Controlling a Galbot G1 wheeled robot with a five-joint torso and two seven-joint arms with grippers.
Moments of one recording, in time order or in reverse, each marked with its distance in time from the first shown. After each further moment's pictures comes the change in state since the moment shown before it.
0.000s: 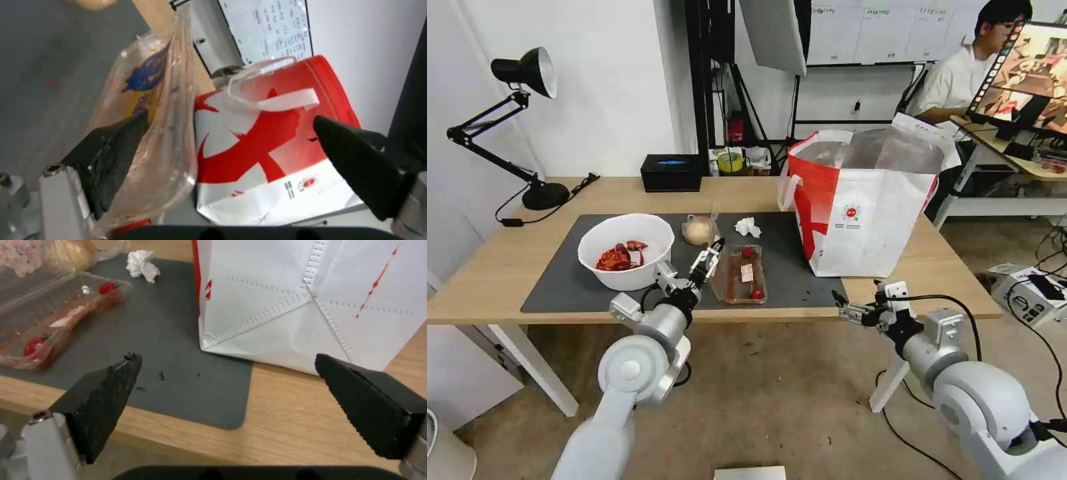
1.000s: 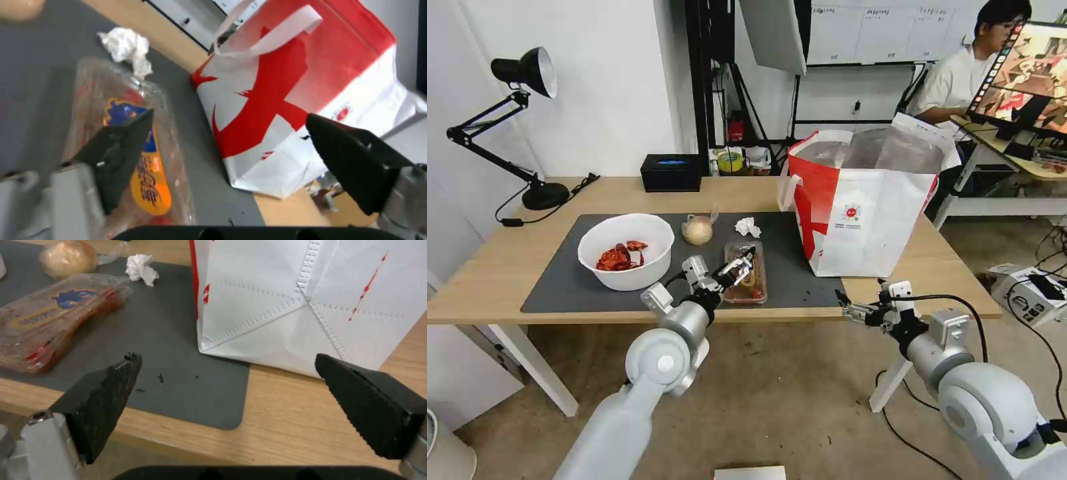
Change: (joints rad) left arm -0.087 0.092 0.129 0.077 0.279 0.073 0.142; right arm -0.014 0.004 0.013 0.012 0.001 0.004 0.002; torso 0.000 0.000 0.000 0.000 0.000
